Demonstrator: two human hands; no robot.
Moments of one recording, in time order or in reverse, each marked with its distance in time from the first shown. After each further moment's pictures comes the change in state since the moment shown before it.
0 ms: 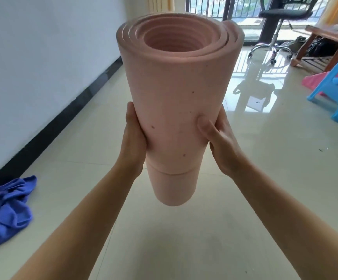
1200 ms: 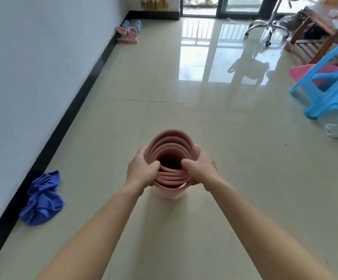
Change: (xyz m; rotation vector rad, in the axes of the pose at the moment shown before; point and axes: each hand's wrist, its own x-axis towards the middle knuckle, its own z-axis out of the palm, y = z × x) left_hand -0.007 0.141 0.011 0.460 -0.028 -0.480; right_hand 0.029 -0.139 -0.007 -0.415 0.154 0.818
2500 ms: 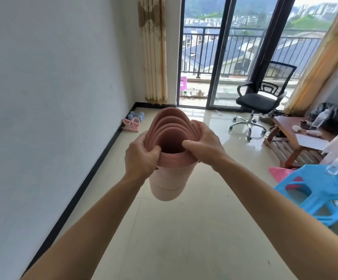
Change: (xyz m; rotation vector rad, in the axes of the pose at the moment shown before) left_hand 0.100 0.637 -0.098 -0.088 0.276 0.645; right_hand 0.091 -0.593 -0.339 -0.132 0.116 -0.573
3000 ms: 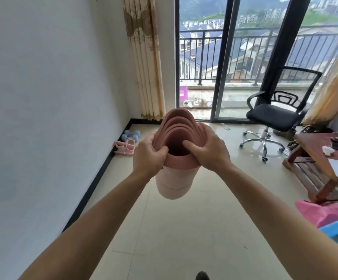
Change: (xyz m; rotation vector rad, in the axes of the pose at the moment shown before) left_hand 0.395 -0.057 0.207 0.060 -0.089 0.042; right_hand 0.427 0.091 -0.034 -0.072 0.129 -0.096
